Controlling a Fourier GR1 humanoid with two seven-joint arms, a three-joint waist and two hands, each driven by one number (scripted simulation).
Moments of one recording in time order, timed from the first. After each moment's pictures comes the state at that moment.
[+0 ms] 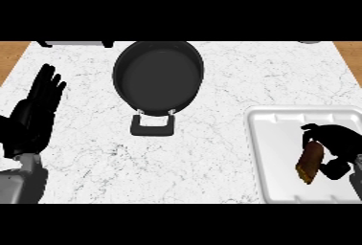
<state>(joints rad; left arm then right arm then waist) -0.19 0.28 0.07 -1.64 0.15 0.17 0.22 -0.20 -0.64 0.20 -1.30 0.86 0.55 0.05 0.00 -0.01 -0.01</state>
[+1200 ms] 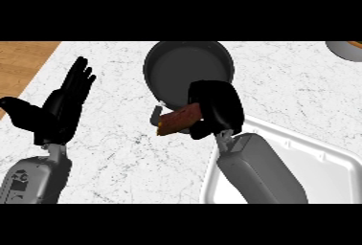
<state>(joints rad) -0.27 0.23 -0.02 -1.61 0.13 0.13 0.23 -0.60 -0.02 0.41 -1.46 0.92 0.14 0.68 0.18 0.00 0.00</state>
